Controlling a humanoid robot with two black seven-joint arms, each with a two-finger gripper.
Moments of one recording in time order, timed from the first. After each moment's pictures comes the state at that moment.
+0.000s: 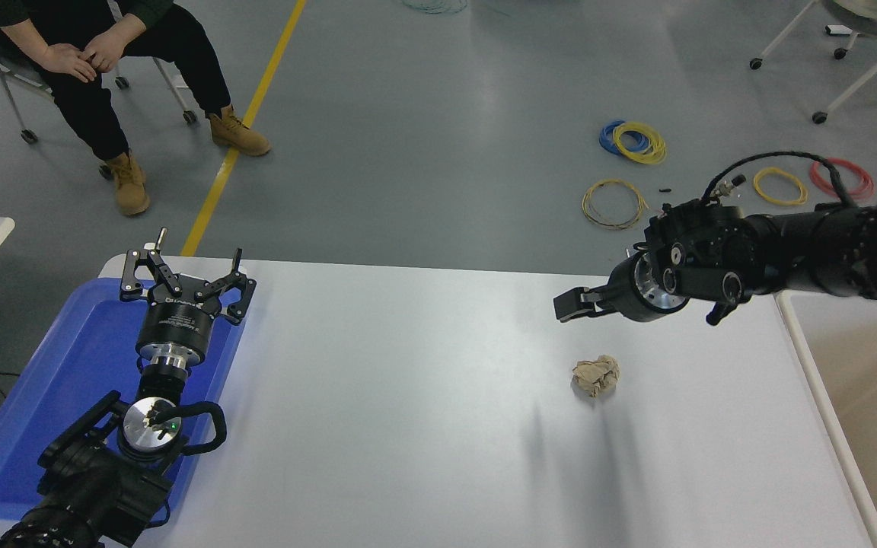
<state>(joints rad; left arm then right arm) -0.50 0.13 -1.12 -0.54 -0.09 -0.62 -0.35 1.47 -0.08 -1.09 0.85 -0.31 0.26 0.10</state>
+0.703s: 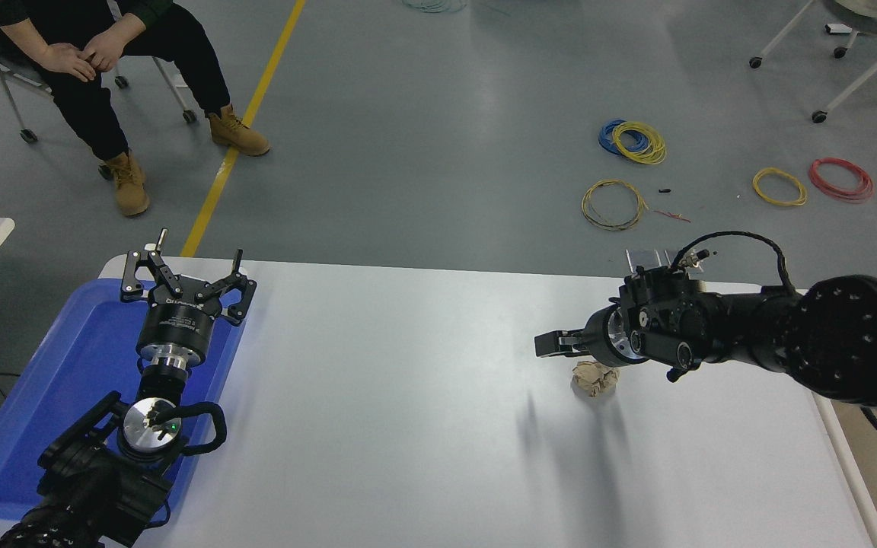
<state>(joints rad) -0.50 0.13 -1.12 -0.54 -0.09 -0.62 -0.35 1.23 -0.02 -1.06 0.58 -0.32 0.22 0.10</state>
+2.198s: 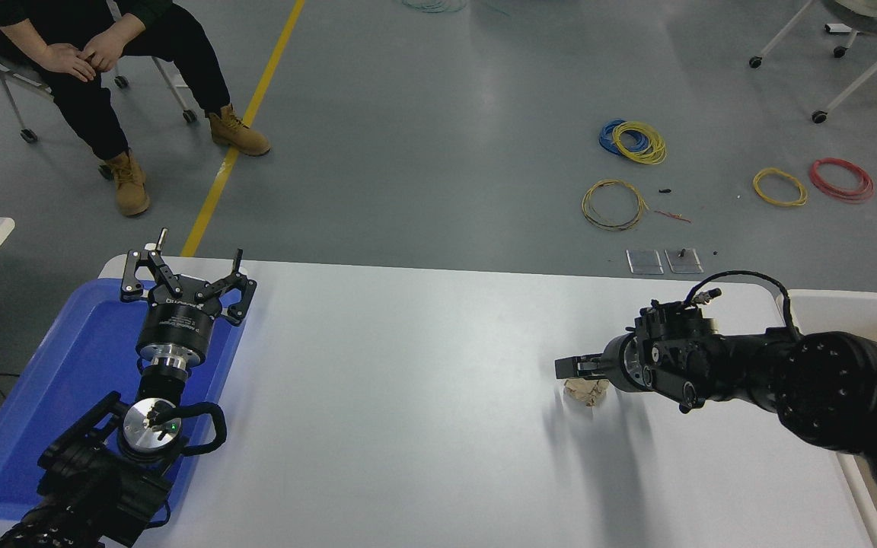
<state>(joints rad) -0.50 0.13 -1.12 -0.54 -0.09 -0.62 -0.35 1.11 -0.01 -1.07 0.51 -0.37 0.20 0.10</state>
